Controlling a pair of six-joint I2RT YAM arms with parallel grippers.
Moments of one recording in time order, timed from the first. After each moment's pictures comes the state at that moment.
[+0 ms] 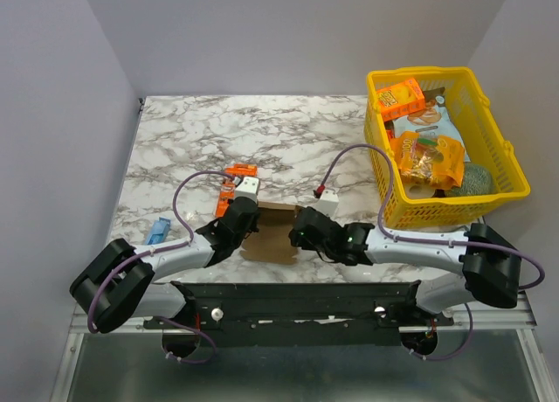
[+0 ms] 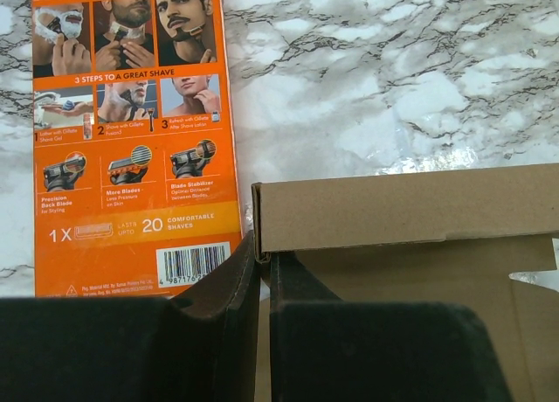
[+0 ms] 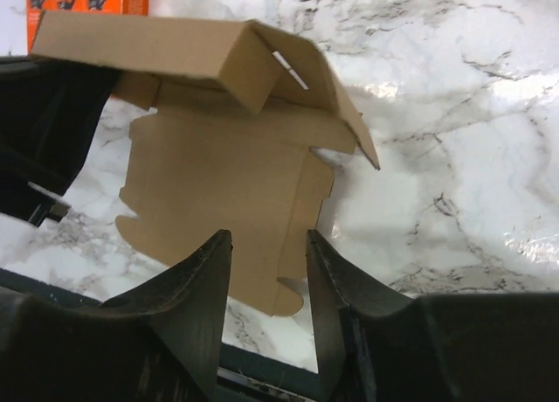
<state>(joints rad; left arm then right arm) -0.75 1.27 0.43 0.26 -0.43 -0.34 1.11 1.41 0.79 -0.22 0.46 1.04</state>
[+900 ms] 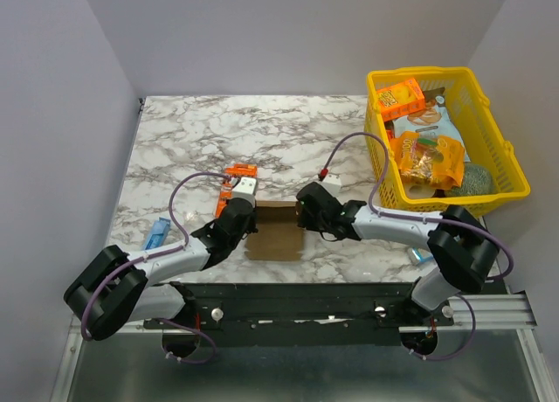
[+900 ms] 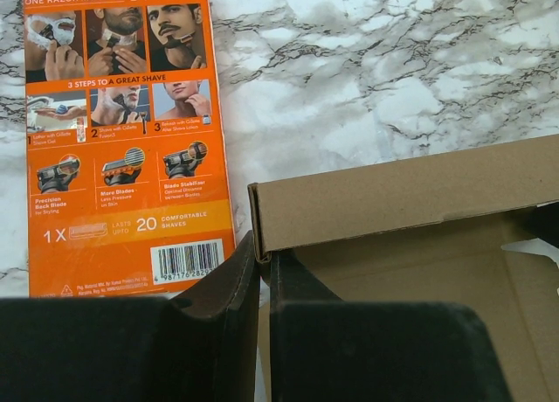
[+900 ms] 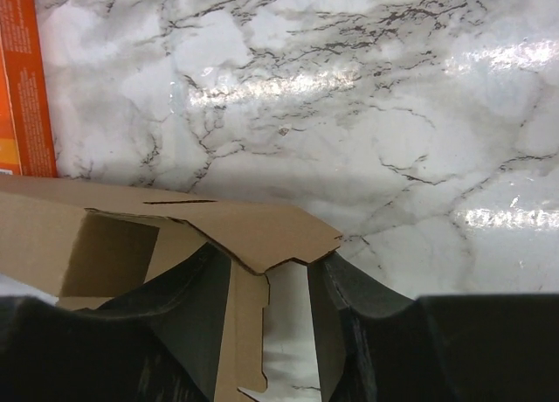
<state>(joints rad) -0.75 1.21 0.40 0.28 -0.38 -0.34 0.91 1.57 0.88 -0.22 0.37 0.93</state>
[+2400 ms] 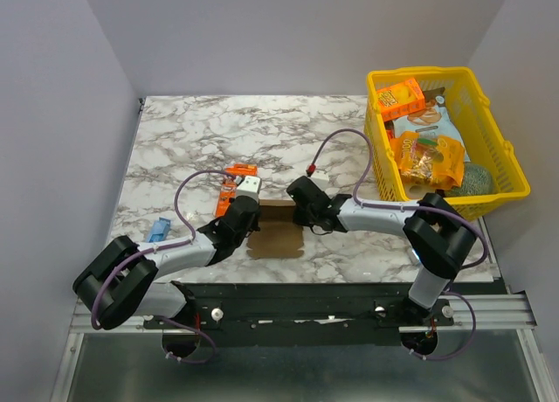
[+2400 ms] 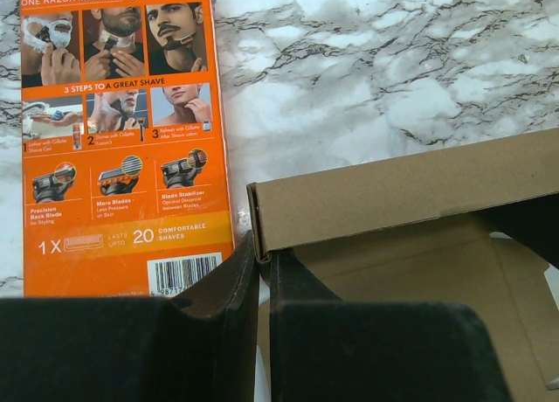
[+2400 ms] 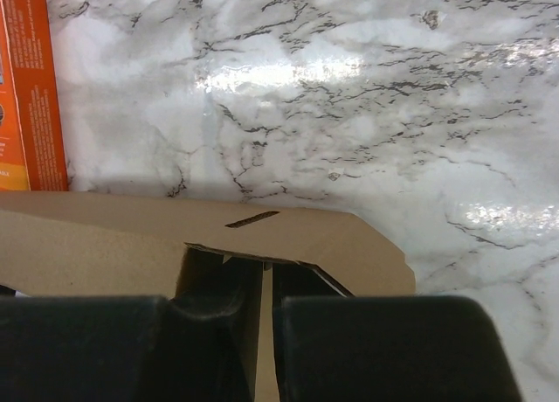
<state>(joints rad) -0.76 1.30 0.44 0.29 -0.41 -0.34 0.89 1.73 0.98 -0.17 0.31 0.91</state>
